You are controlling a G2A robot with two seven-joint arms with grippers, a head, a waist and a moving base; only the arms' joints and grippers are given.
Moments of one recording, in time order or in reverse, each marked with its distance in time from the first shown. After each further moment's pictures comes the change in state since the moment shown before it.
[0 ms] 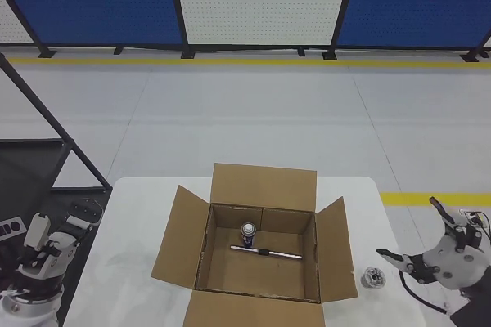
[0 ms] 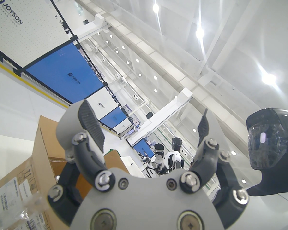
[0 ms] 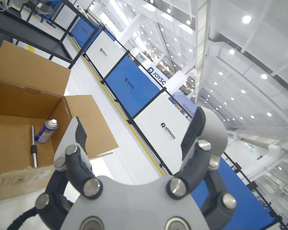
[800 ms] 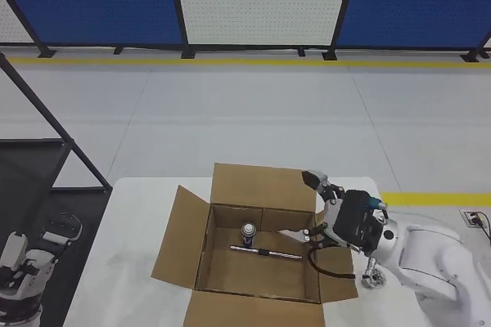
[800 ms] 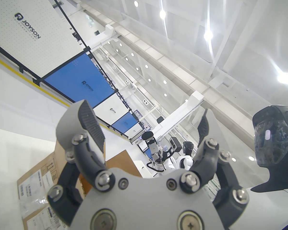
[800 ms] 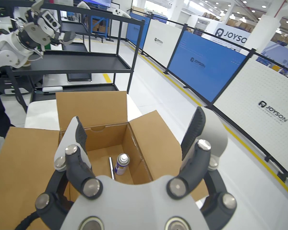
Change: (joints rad) left arm 0.119 -0.001 -0.102 -0.022 0.010 -0.047 0.000; right arm 0.590 -0.058 -0.611 0.167 0.711 -0.063 0.785
